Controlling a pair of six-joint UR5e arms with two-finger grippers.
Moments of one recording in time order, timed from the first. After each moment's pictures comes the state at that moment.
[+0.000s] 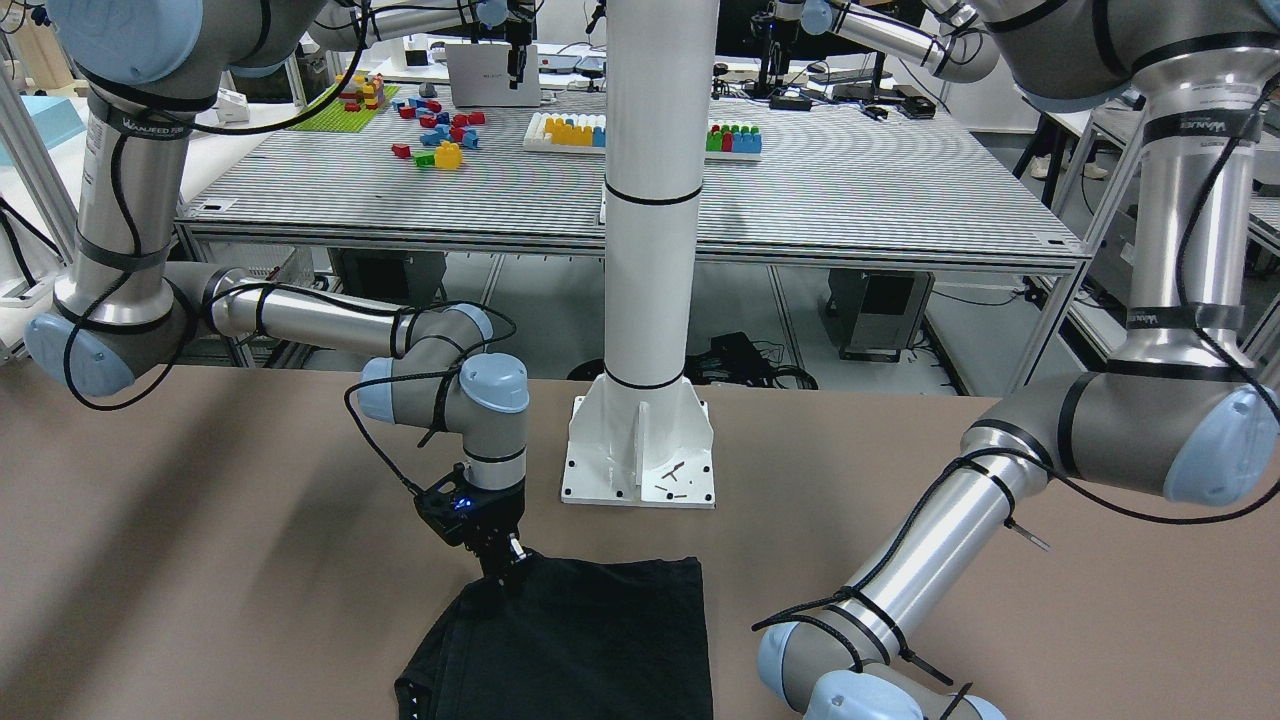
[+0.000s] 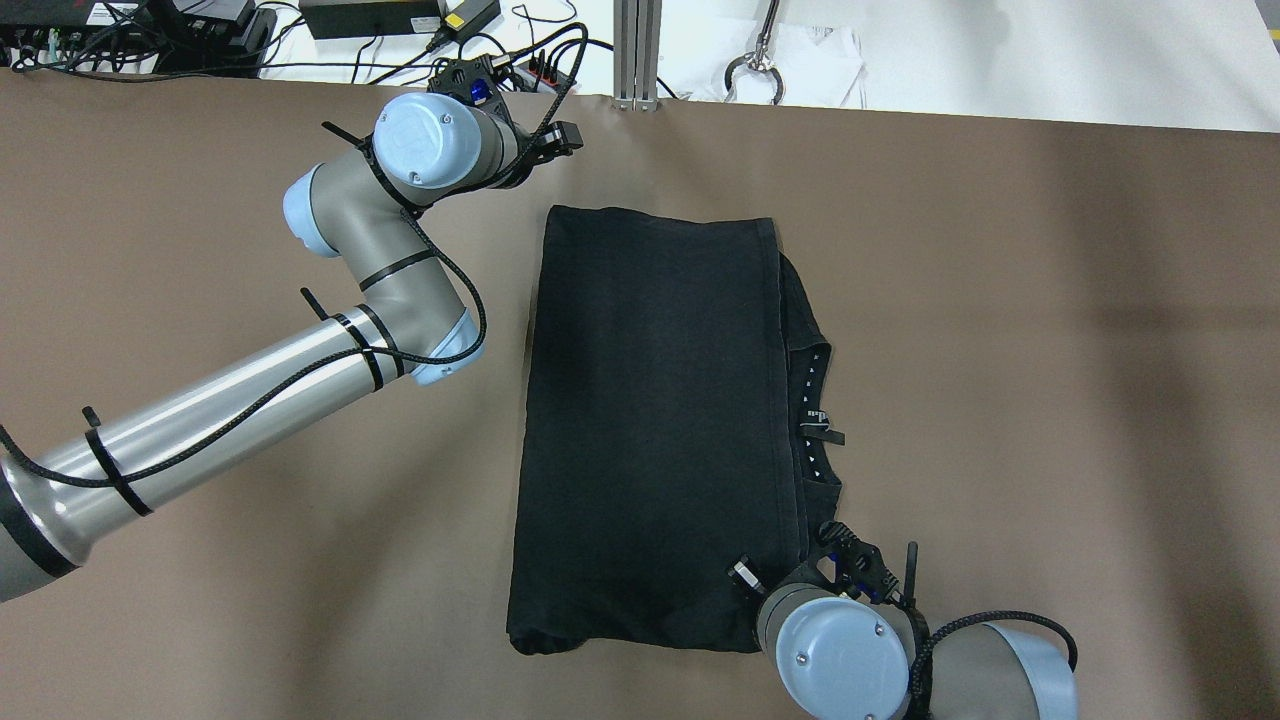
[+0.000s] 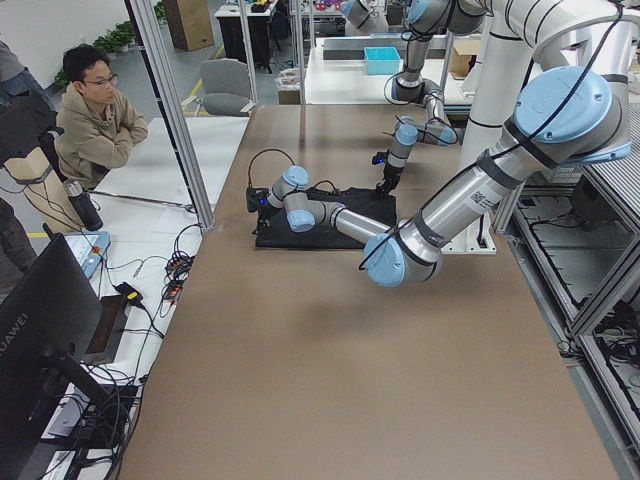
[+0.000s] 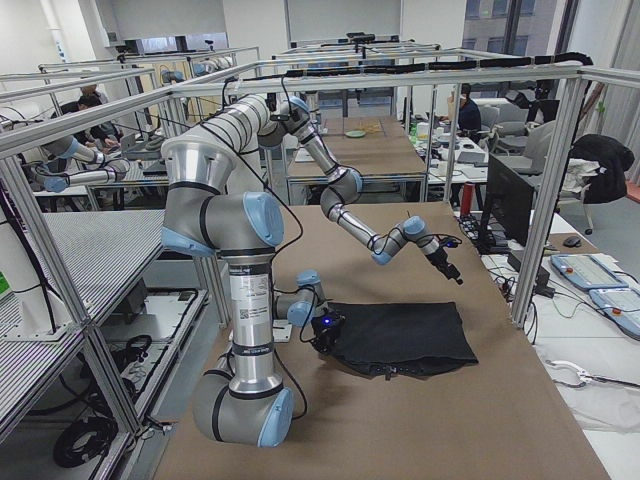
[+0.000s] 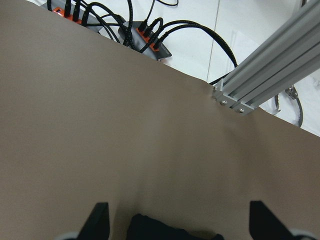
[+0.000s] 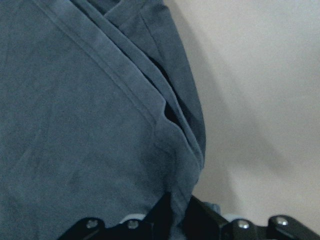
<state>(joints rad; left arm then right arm) -0.82 -2.52 -1.00 -2.35 -1.61 -1.46 0.23 -1.25 2.01 -1.53 1.48 2.22</state>
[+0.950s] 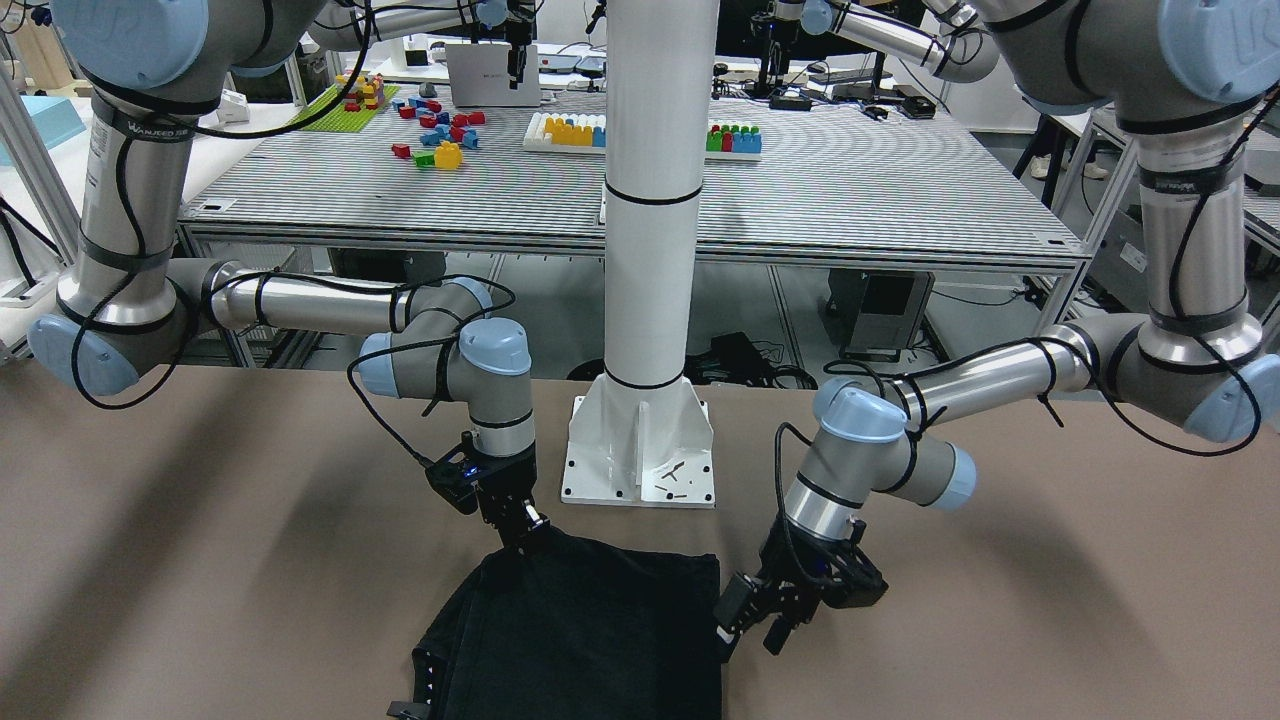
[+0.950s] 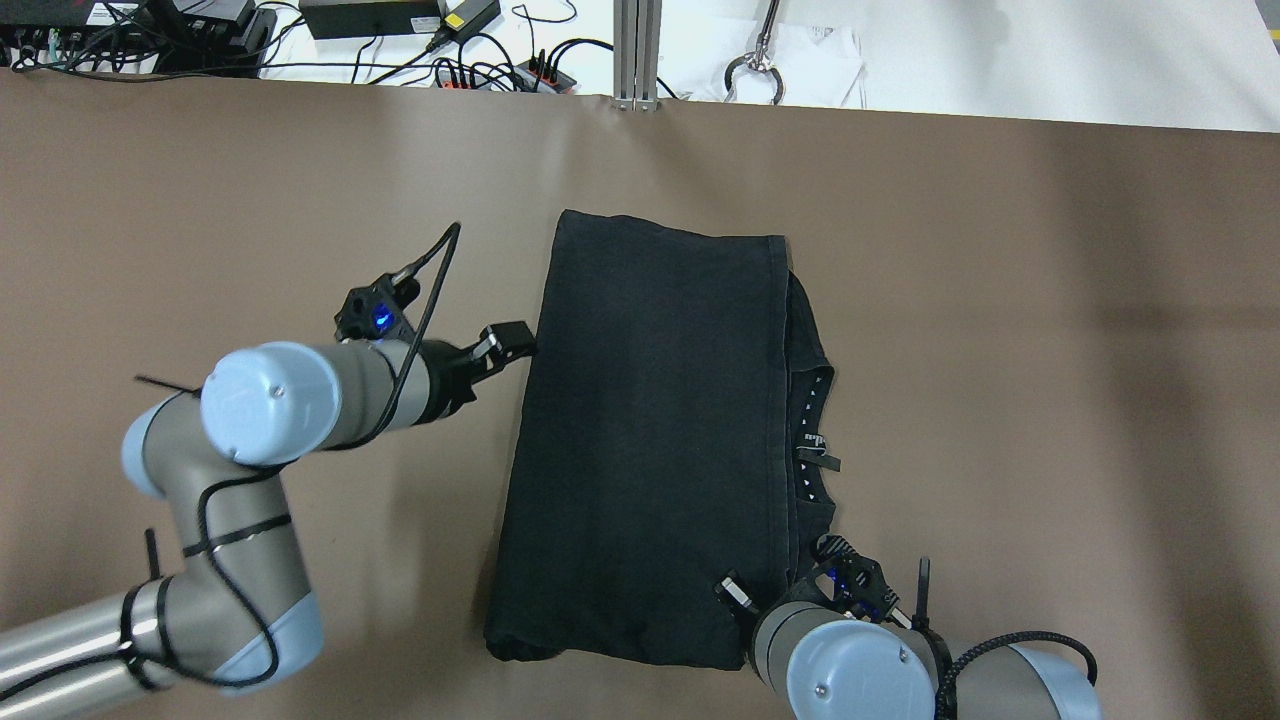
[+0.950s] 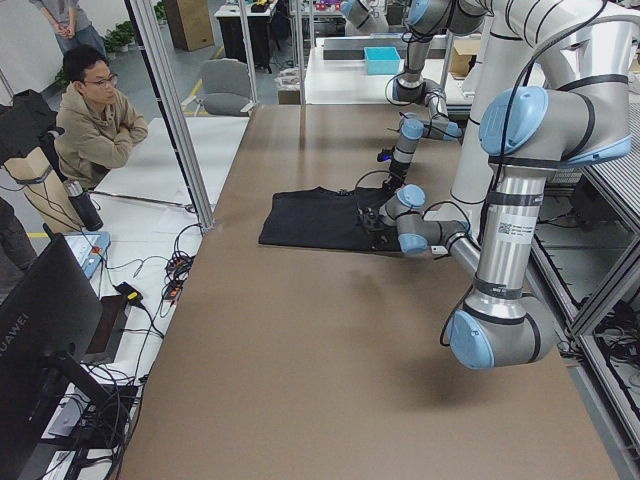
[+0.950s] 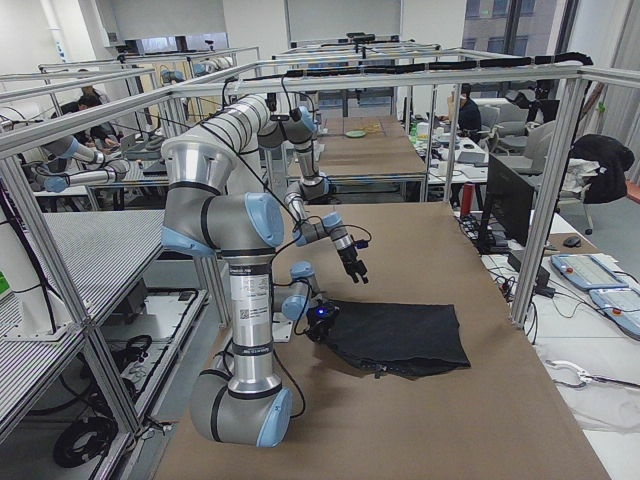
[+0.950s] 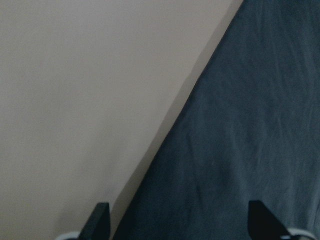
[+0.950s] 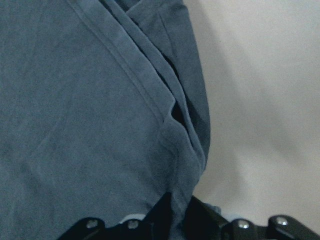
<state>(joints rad) -0.34 -1.86 -1.90 -2.16 -1.43 -1.92 0.20 -1.26 2.07 -1.52 1.48 2.23</state>
